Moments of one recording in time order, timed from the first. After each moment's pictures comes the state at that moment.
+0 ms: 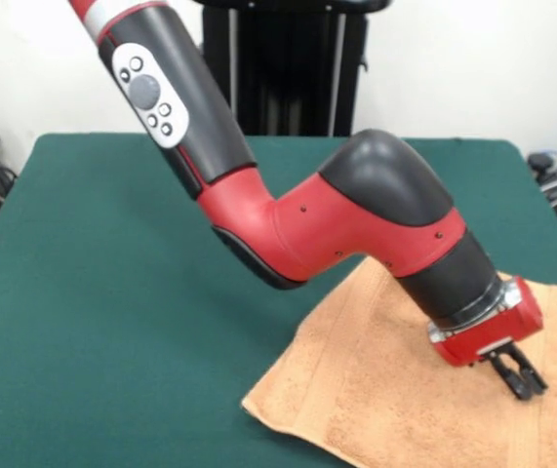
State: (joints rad) arm -0.73 0.08 0.94 1.43 -0.48 0.27 1.66
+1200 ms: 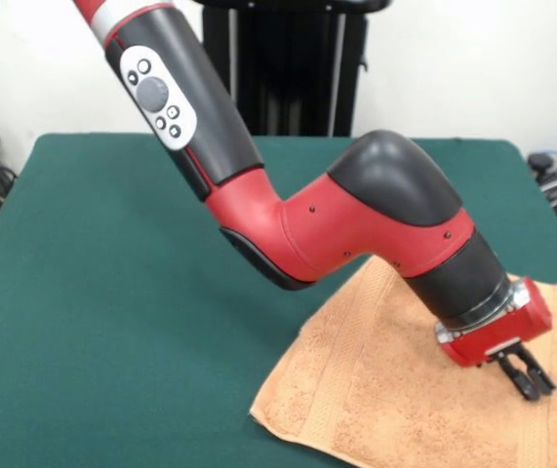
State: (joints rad) arm -0.72 0.08 0.94 1.43 -0.47 0.26 1.66
